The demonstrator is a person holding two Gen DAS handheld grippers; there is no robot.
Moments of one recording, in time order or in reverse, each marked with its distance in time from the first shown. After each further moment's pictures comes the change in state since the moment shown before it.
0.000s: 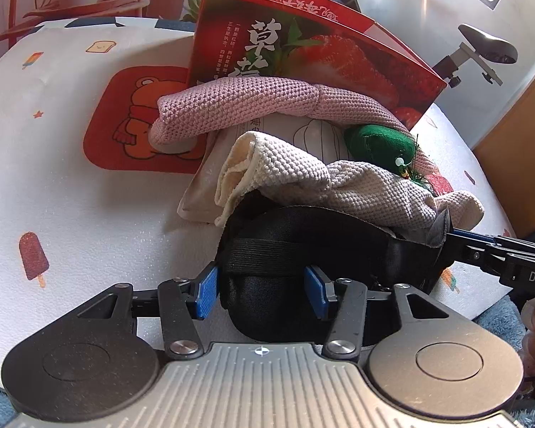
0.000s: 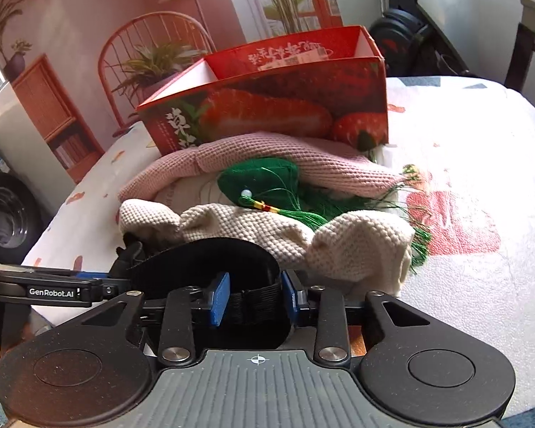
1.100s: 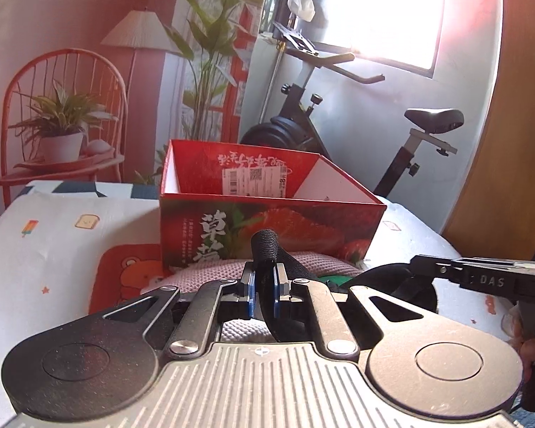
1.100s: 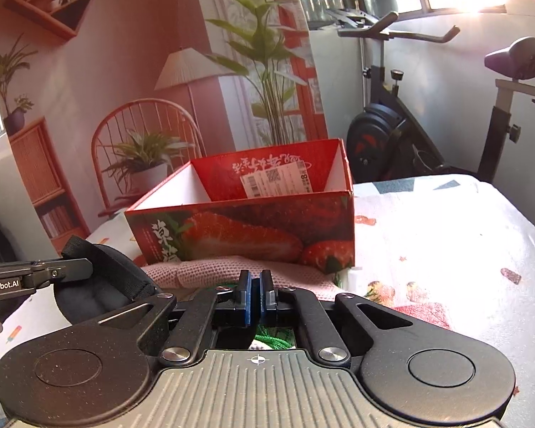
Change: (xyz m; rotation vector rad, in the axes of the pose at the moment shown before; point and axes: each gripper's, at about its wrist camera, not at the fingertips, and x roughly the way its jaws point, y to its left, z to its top) left arm -0.061 -0.051 0.030 0.194 -0.462 0.018; right arm -0.035 -0.005 0.035 -0.038 -0.335 -0.082
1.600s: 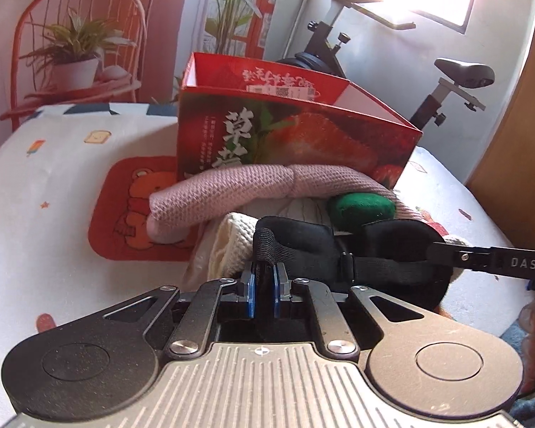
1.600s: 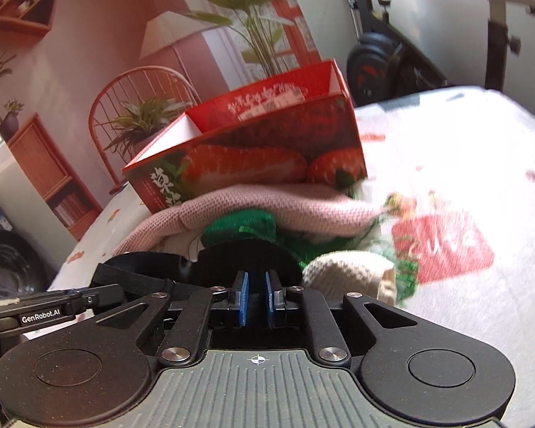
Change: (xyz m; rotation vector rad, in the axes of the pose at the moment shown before) left arm 0.024 0.023 -0.037 -0.076 0.224 0.016; right arm 0.021 -0.015 -0.042 0.183 0.183 0.080
